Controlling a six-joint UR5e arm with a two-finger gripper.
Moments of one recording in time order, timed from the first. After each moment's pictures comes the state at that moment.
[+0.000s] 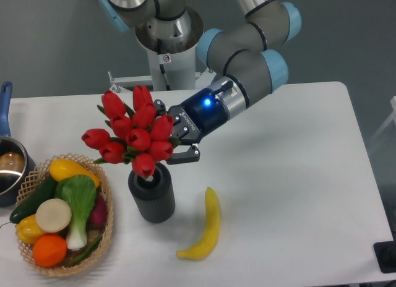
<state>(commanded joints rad) 2.62 -1.87 -1.85 -0.78 0.05 1.23</state>
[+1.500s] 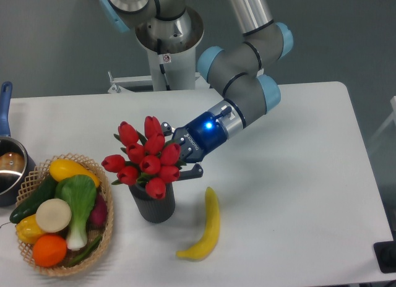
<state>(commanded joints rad) 2.63 -1.94 -1.96 -0.78 0.07 1.43</state>
